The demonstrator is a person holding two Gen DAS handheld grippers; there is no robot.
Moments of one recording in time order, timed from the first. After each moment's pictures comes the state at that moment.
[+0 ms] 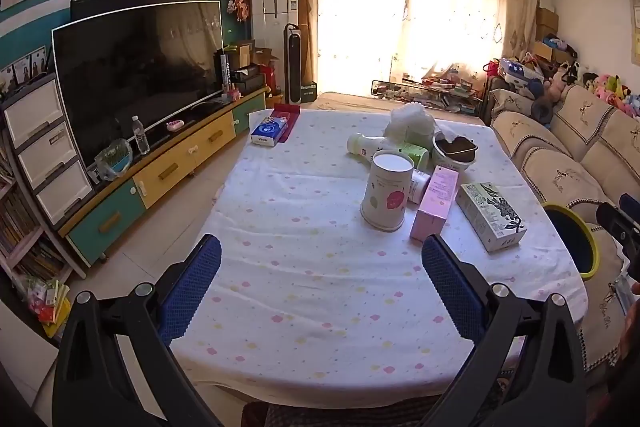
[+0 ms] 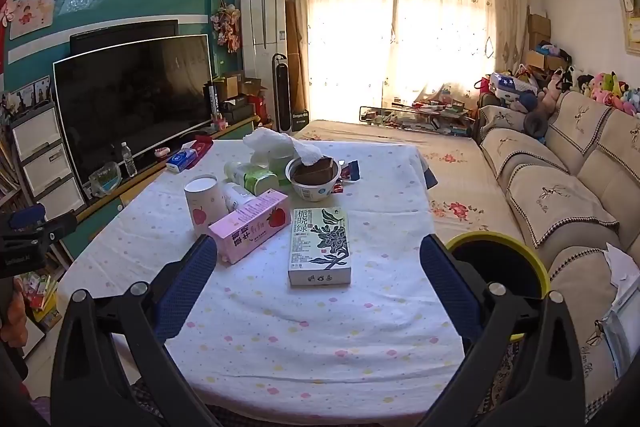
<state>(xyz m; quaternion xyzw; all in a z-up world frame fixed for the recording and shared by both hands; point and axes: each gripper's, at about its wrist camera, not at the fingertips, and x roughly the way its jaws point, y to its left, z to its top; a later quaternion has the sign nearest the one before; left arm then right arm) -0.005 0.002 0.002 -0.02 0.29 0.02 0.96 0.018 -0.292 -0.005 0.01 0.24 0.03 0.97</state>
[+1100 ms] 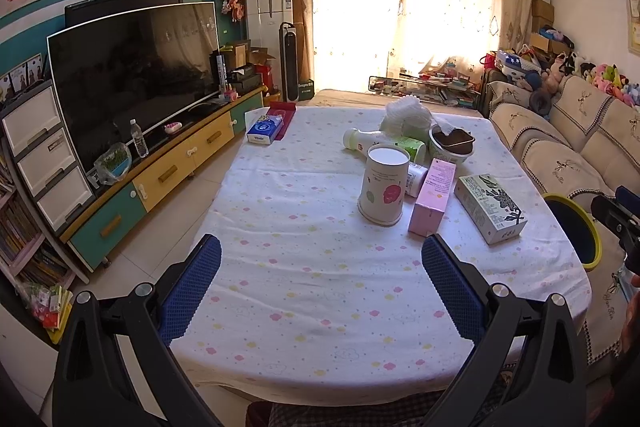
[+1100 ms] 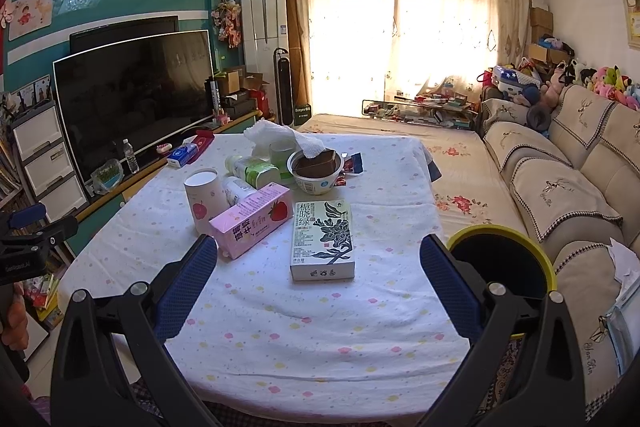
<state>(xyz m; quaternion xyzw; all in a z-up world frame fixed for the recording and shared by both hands) -0.003 -0.011 -0.002 0.00 0.30 0.01 0.96 0.025 -0.290 -0.015 0.01 0.25 0.04 0.97</state>
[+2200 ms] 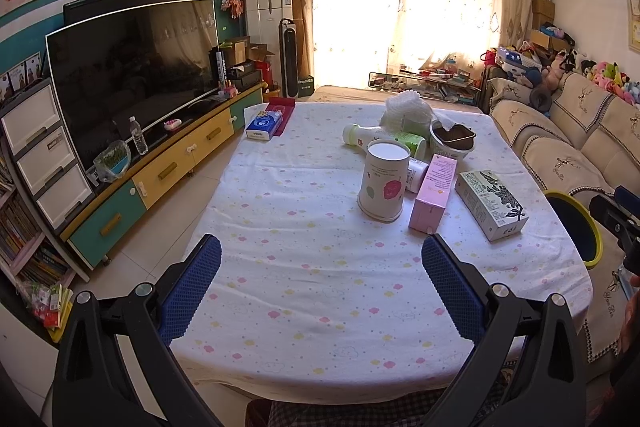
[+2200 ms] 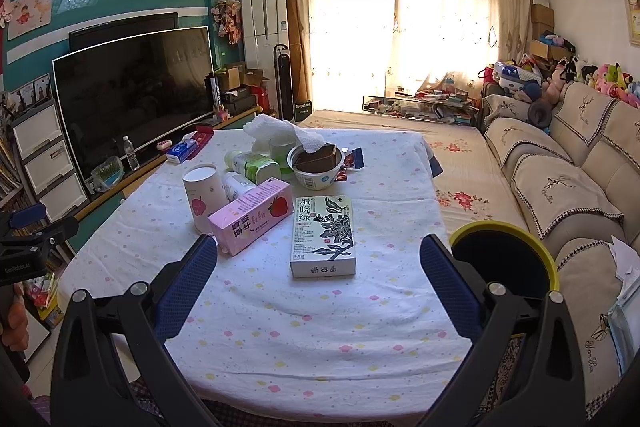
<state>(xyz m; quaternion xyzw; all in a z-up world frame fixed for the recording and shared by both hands) -0.001 -0.017 -0.008 0.01 0.30 0.01 0.95 0.028 -0.289 -0.023 0.01 0.25 0.04 0.97</state>
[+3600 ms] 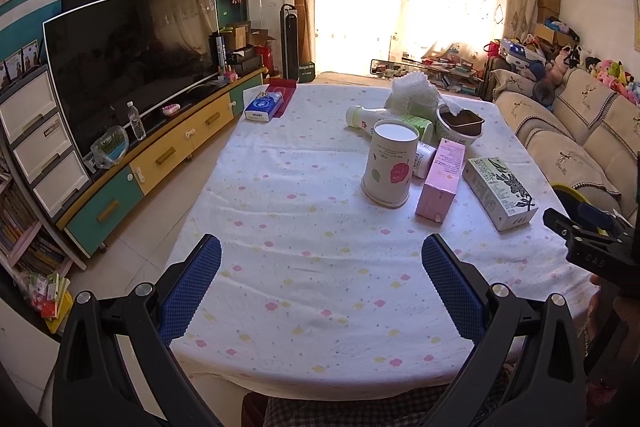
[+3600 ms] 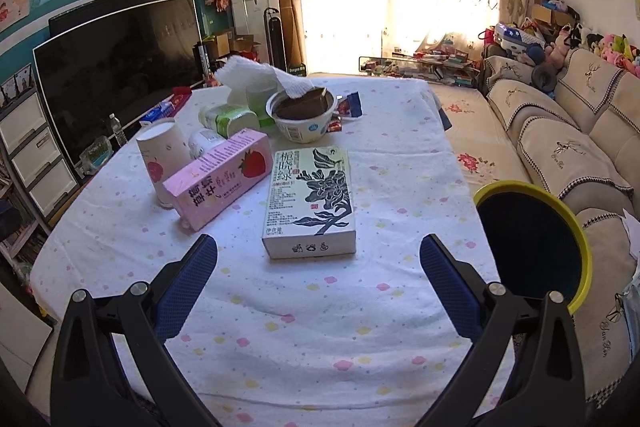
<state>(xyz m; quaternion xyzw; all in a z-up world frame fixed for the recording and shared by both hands) 0.017 -0.011 -0.029 0.00 0.33 0.02 0.94 0.088 -0.297 -0.095 0.03 0.33 0.03 0.94</state>
